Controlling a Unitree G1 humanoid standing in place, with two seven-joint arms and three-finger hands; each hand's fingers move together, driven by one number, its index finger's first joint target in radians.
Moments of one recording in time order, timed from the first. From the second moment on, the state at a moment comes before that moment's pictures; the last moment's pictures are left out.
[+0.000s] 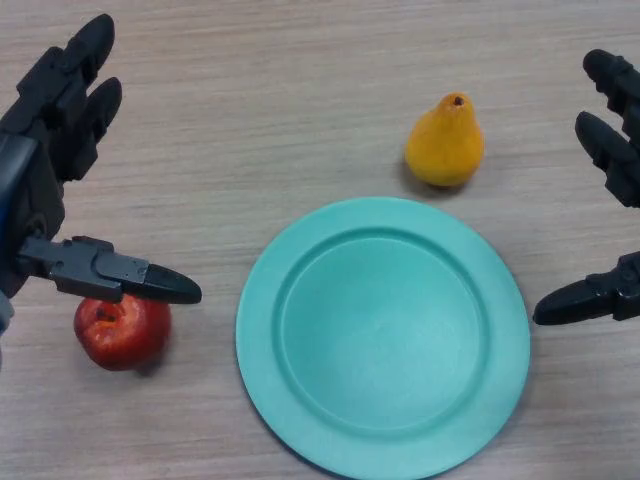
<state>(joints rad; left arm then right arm) -0.19 0.37 0.23 -0.48 -0.17 0.42 -0.28 -0.17 -0.35 -0.20 -0.53 0.23 0.58 0.28</state>
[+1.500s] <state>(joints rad) -0.01 0.37 0.37 0.10 -0.15 -0.13 -0.42 -0.21 -0.33 -0.12 -0.47 0.25 0.60 0.23</state>
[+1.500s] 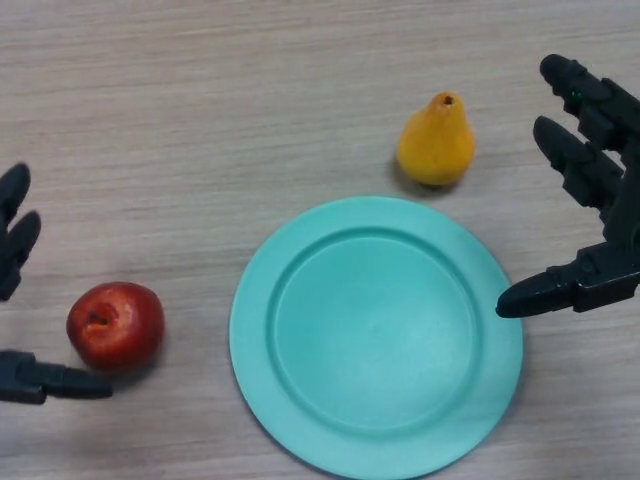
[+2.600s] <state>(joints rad) -0.06 0.40 0.16 0.33 0.25 -0.56 -0.29 -0.21 -0.31 -0.11 -0.48 0.23 0.57 0.17</state>
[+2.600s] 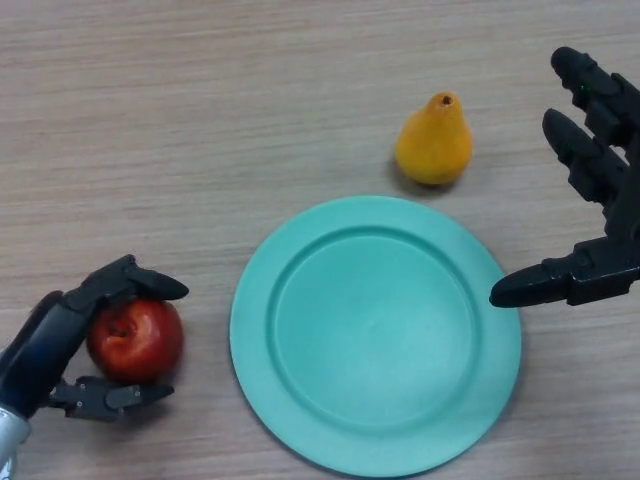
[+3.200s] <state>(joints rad) -0.18 0.21 -0.07 0.00 0.08 -0.10 -0.37 -0.21 -0.31 -0.12 -0.53 0.25 0.58 0.15</state>
